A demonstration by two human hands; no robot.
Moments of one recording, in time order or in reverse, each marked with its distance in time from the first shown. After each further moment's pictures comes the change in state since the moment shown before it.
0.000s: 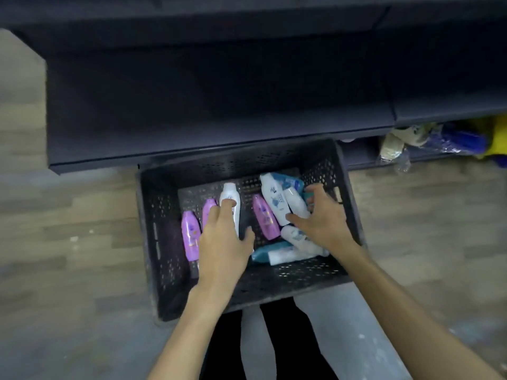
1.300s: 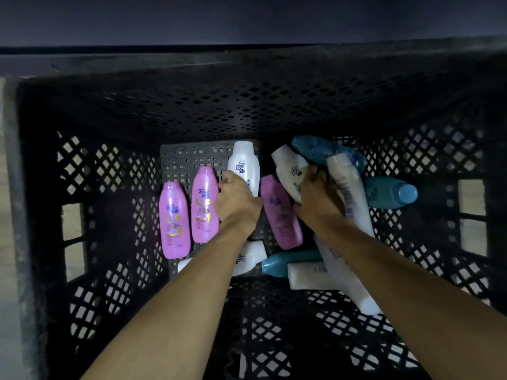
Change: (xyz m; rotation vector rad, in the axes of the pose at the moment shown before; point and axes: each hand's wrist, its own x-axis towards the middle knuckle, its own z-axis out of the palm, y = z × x) left_hand 0.176 -0.140 0.237 0.240 -0.119 -0.433; right_hand 0.185 0.100 0.202 -0.732 -0.091 -0.147
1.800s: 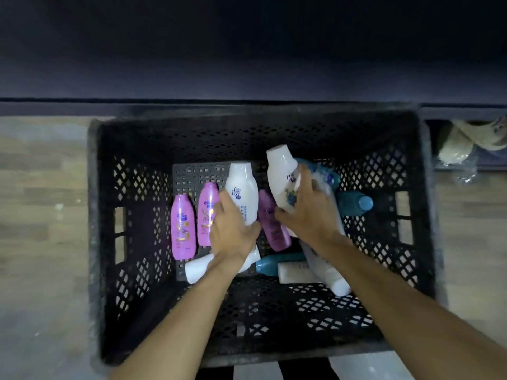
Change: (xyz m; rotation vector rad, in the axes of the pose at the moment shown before) left_hand -0.092 -0.014 -0.066 -0.315 0.058 0.123; right_hand -0.074 -0.003 -0.092 0.442 0.153 -0.090
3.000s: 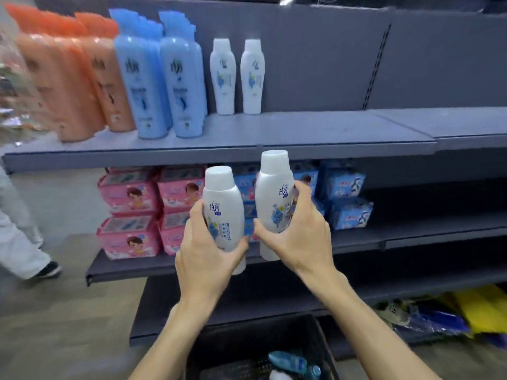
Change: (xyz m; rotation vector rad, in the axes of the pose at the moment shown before) left_hand -0.329 0.238 -0.483 -0.333 0.796 0.884; right_hand -0.296 -0.299 -0.480 0.287 1.009 -0.429
